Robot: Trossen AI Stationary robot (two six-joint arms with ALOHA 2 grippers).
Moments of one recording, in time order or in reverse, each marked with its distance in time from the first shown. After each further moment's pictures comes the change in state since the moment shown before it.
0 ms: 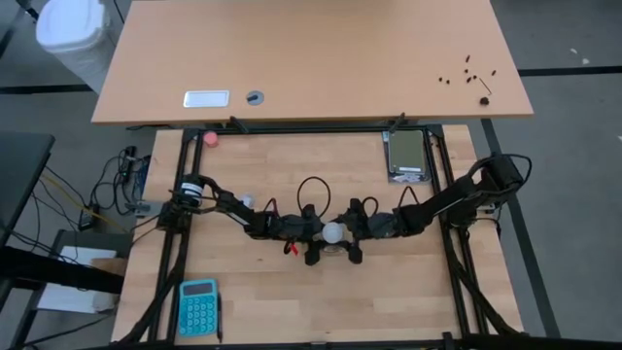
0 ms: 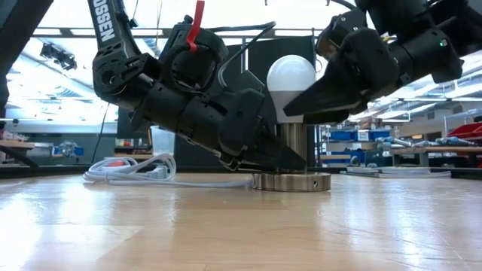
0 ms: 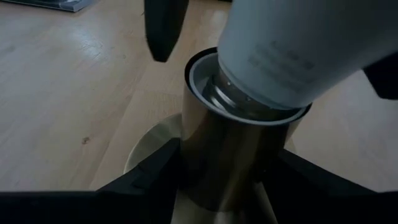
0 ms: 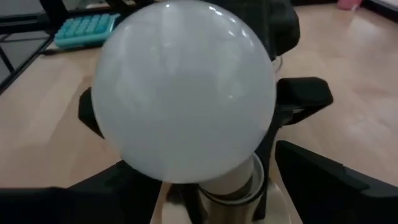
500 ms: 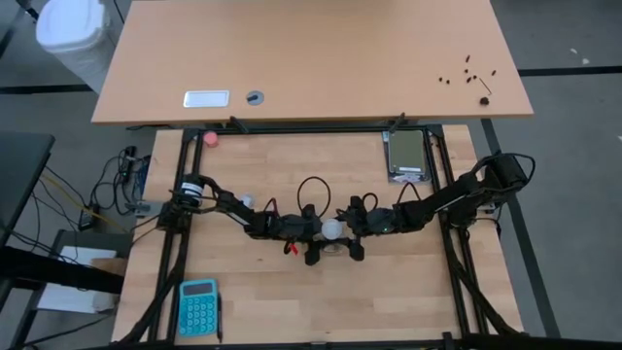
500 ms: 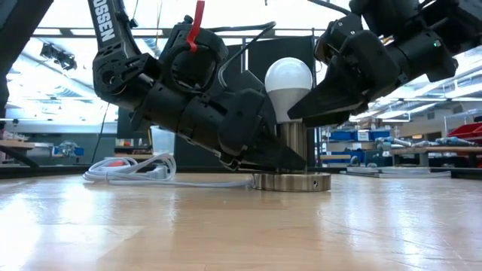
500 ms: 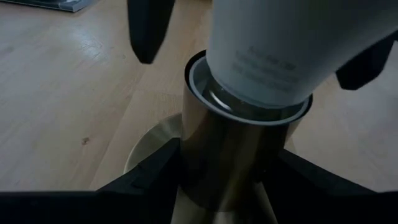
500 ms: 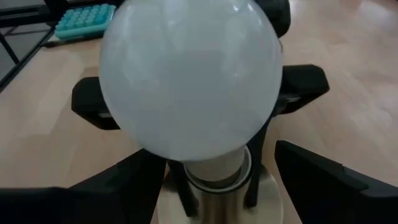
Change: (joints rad) left arm 0.000 0.000 0.000 0.000 0.002 0.003; right arm -0.039 -0.037 0.000 -0.077 -0.069 0.017
